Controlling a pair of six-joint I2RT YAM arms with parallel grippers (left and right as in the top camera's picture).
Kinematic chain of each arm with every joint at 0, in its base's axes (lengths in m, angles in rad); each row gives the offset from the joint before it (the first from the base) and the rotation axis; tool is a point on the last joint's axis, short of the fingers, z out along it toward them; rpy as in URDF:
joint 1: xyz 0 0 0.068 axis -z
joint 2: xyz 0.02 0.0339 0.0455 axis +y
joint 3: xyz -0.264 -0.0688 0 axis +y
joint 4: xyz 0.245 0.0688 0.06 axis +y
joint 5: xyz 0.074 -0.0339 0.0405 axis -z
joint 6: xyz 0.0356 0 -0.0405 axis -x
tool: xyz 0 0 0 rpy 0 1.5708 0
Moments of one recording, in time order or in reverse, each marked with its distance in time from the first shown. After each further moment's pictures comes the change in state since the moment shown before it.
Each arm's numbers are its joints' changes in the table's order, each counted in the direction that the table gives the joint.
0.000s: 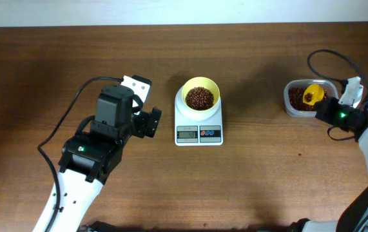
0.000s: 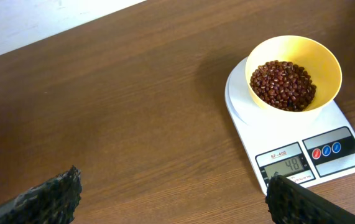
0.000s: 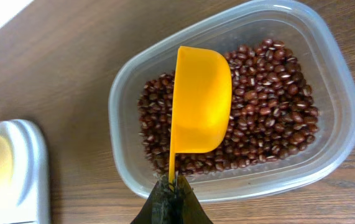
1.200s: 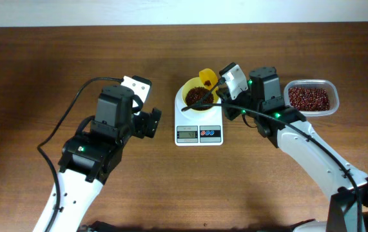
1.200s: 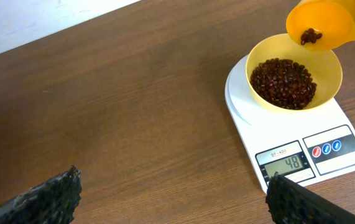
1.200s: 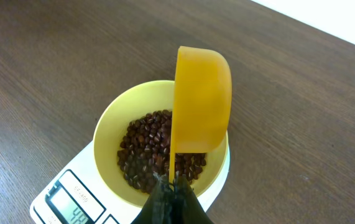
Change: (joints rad) left arm 0.000 0.000 0.000 0.006 0.000 0.000; right arm -0.802 -0.006 0.004 -0.330 0.214 0.238
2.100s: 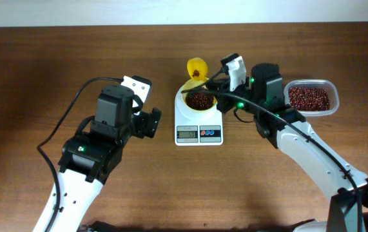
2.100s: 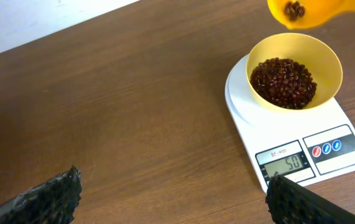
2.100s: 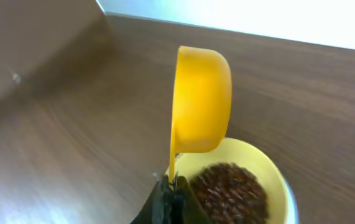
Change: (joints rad) left arm 0.000 0.000 0.000 0.001 0.000 0.000; right arm -0.007 -0.003 0.002 -0.203 -0.173 -0.351
